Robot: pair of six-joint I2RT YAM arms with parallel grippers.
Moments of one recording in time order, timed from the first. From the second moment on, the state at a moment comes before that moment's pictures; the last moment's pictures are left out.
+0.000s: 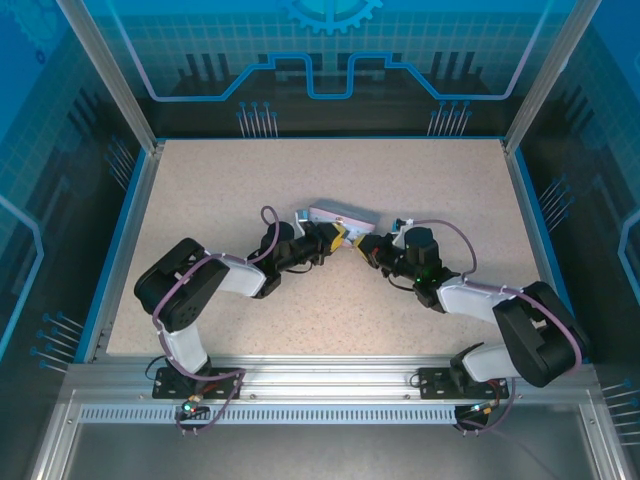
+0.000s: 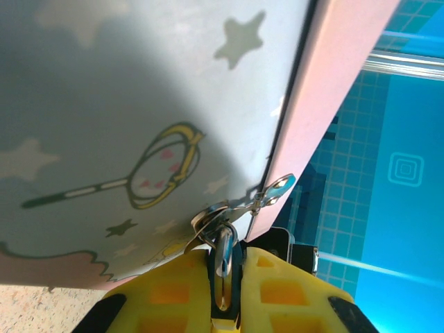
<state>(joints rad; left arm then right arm) -0.60 1.79 0.66 0.96 0.33 -1.64 0.47 1.38 0.45 0.57 -0.36 1.33</state>
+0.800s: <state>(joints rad) -0.60 1.79 0.66 0.96 0.33 -1.64 0.45 1.35 0.45 0.57 -0.35 1.33</state>
